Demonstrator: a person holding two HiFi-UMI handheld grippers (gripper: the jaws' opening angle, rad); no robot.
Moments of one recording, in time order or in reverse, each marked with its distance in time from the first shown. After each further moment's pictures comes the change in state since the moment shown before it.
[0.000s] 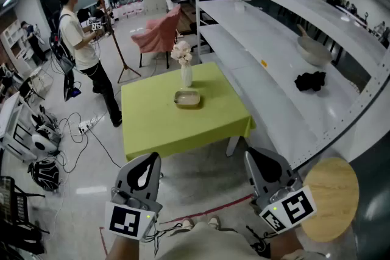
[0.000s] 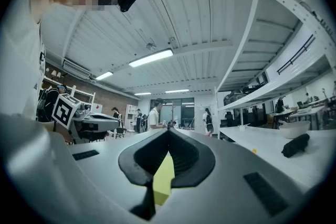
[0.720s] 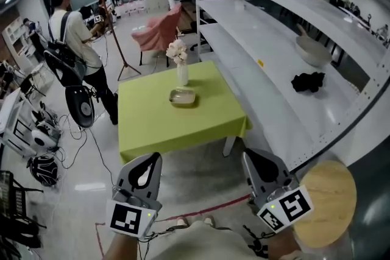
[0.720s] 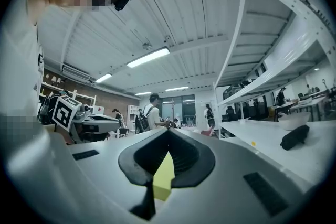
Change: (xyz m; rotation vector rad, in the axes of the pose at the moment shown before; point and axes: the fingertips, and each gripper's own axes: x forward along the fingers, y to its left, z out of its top) left arm 0.021 -0.037 -0.004 0.016 0.032 -0.001; right arm -0.019 -0.032 -0.017 0.054 0.021 0.022
